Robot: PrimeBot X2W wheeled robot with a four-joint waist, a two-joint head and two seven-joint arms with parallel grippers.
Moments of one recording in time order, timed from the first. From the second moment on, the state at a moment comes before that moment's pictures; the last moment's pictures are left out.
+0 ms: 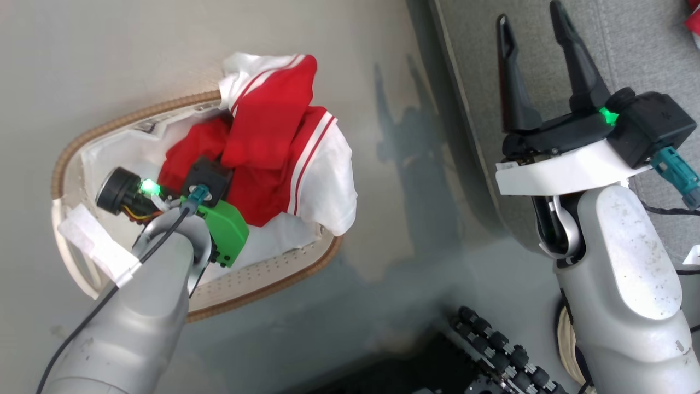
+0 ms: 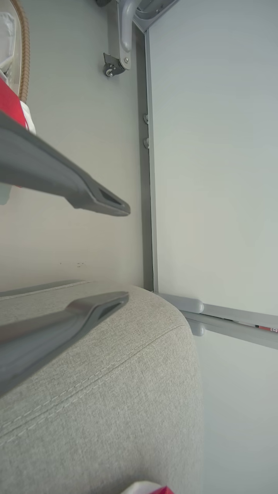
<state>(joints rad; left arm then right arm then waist) -0.78 0.20 -0.59 0.94 -0.15 -0.11 -0.26 -0.58 -0.05 0.14 0.07 0.23 0.13 -0.26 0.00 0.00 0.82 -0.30</state>
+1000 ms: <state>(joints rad) -0.38 0.10 -0.38 0.54 -0.16 -0.11 -0.26 -0.33 -0.05 0.16 0.20 0.19 0.13 -0.26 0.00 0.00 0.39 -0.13</state>
